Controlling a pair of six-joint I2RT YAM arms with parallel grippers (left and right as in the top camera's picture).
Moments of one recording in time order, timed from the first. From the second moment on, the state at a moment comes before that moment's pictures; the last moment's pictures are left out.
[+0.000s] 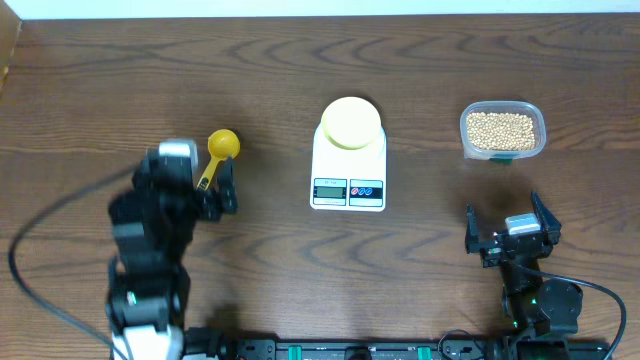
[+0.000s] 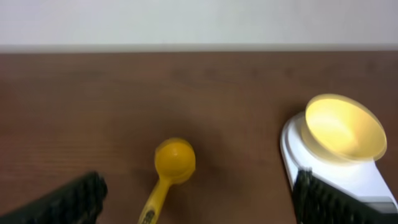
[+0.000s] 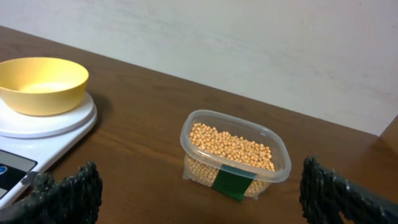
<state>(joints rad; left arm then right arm) 0.08 0.80 0.72 -0.37 0.19 0.03 0.00 0.01 0.01 -0.06 -0.12 -0.23</state>
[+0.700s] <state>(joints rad) 0.08 1.61 1.42 -0.87 0.28 0.20 0.00 0.01 0.01 -0.06 -0.12 -0.23</state>
